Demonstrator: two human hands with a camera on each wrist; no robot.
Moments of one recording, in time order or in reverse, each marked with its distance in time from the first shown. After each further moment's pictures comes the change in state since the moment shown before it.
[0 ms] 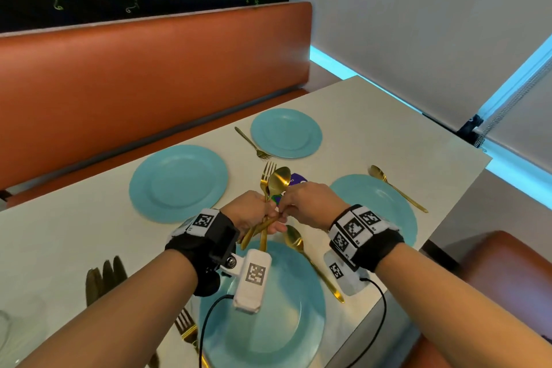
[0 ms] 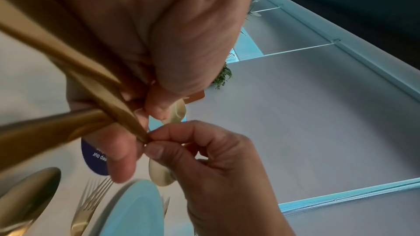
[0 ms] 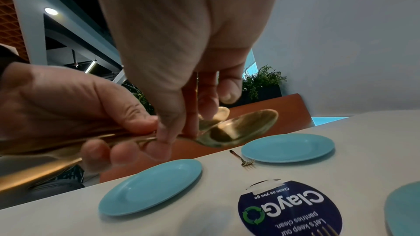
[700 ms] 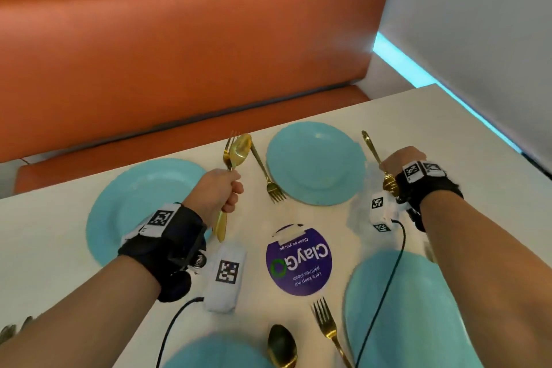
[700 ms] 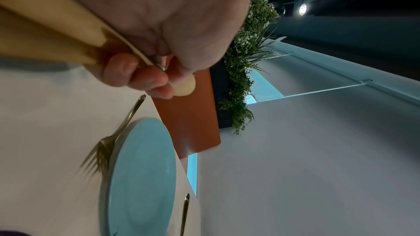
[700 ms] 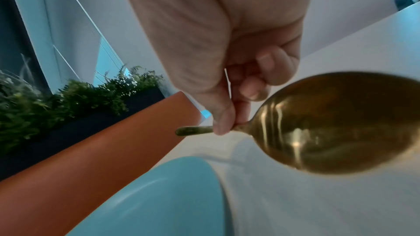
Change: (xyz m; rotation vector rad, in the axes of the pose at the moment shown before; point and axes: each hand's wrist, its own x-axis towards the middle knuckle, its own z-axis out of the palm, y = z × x) left_hand 0.134 0.071 -0.073 -0.260 0.557 -0.018; right_hand 0.205 0.294 -0.004 0.144 -0.022 0.811
